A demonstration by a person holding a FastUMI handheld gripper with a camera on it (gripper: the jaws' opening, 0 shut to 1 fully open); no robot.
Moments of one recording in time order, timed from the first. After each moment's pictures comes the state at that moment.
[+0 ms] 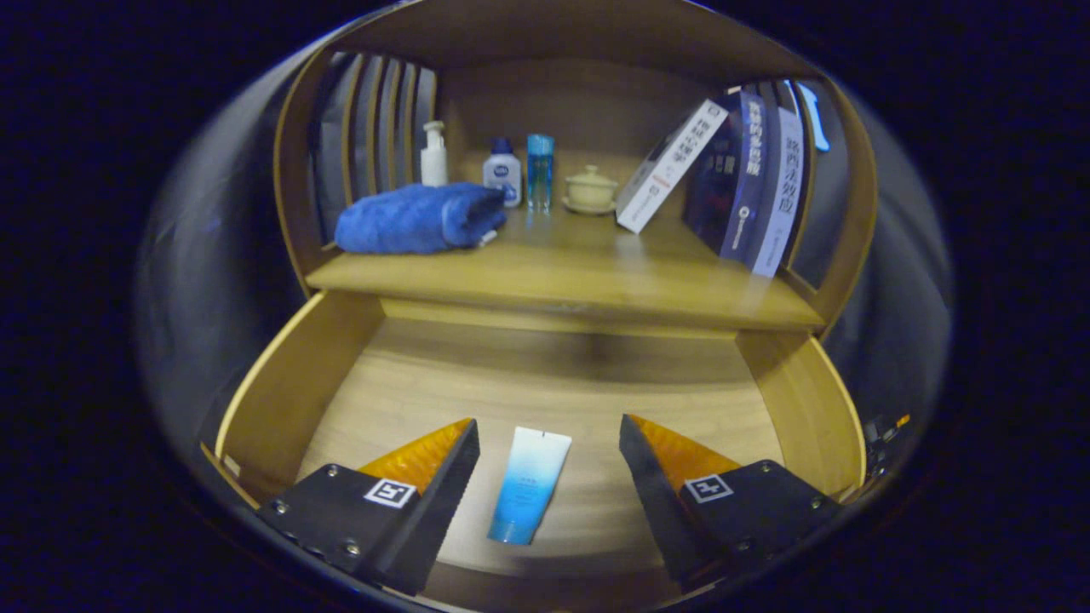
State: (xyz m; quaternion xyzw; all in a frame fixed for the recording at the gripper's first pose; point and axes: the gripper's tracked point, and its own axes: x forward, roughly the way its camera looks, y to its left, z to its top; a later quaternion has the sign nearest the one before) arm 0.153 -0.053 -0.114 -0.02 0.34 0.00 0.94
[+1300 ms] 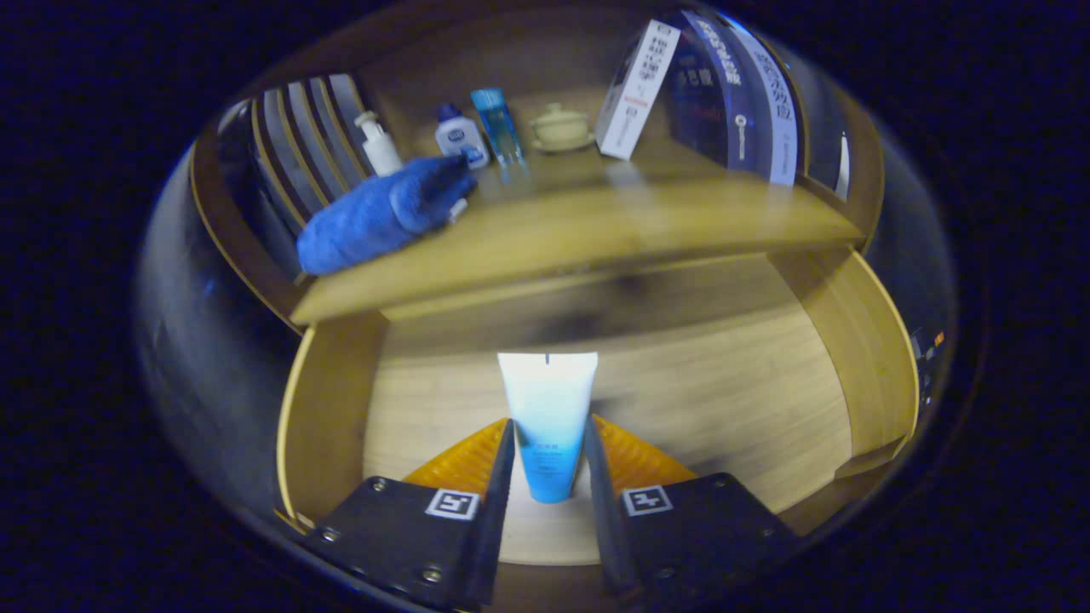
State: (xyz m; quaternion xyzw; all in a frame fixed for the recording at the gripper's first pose) arm 0.169 -0.034 -0.090 0.13 0.36 -0.01 0.93
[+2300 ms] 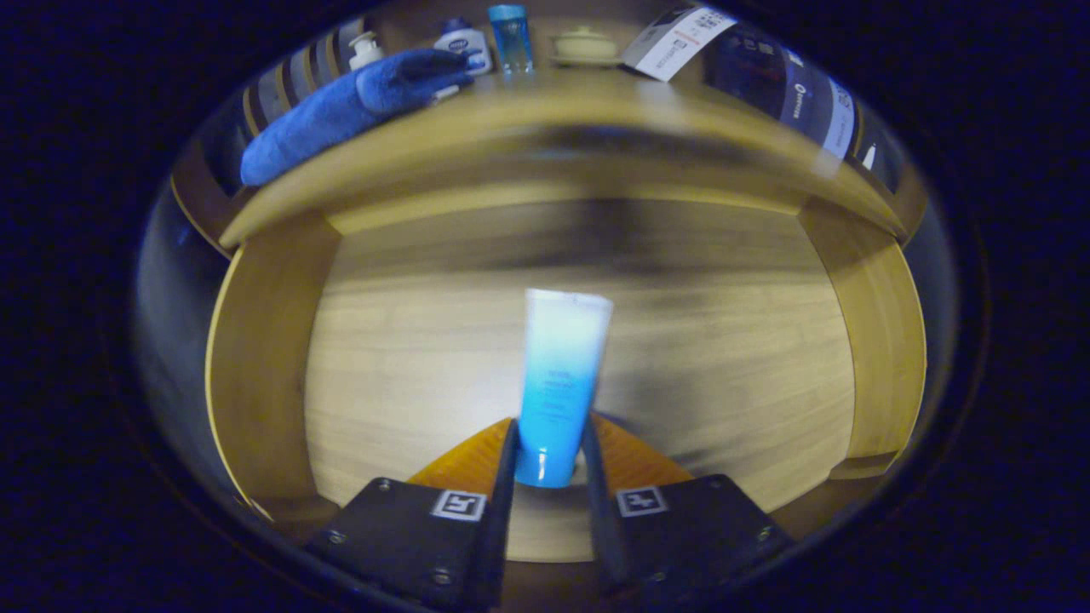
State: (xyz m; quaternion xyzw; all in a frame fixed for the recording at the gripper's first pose) arm 0.156 -0.023 -0.189 0.03 0.51 -0.02 0.86
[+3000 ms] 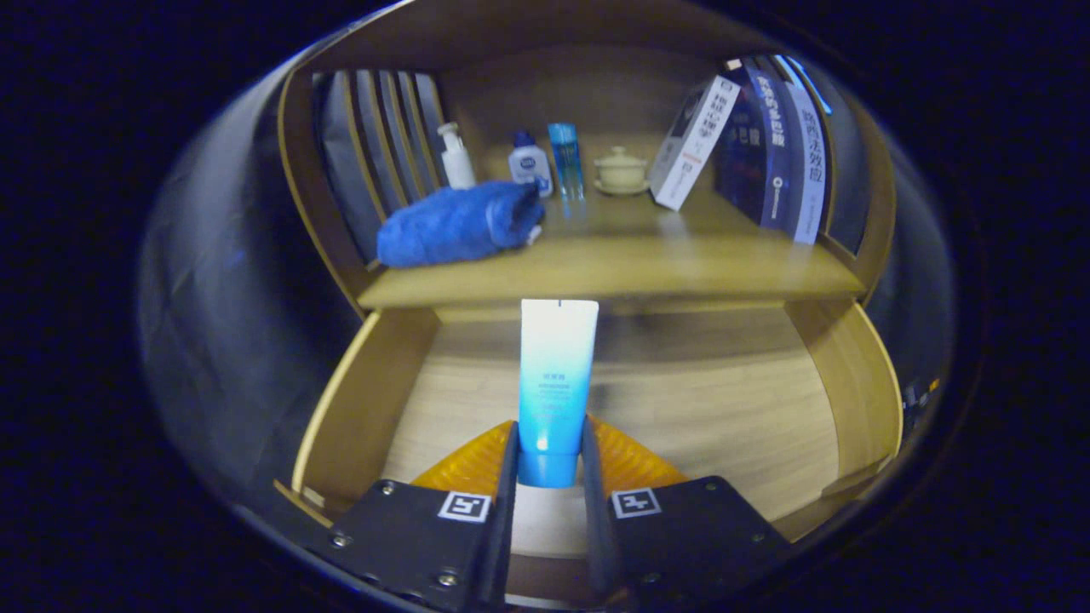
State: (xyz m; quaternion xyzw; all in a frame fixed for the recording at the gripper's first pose) arm 0.143 -0.003 -0.066 0.06 0.30 0.05 0.95
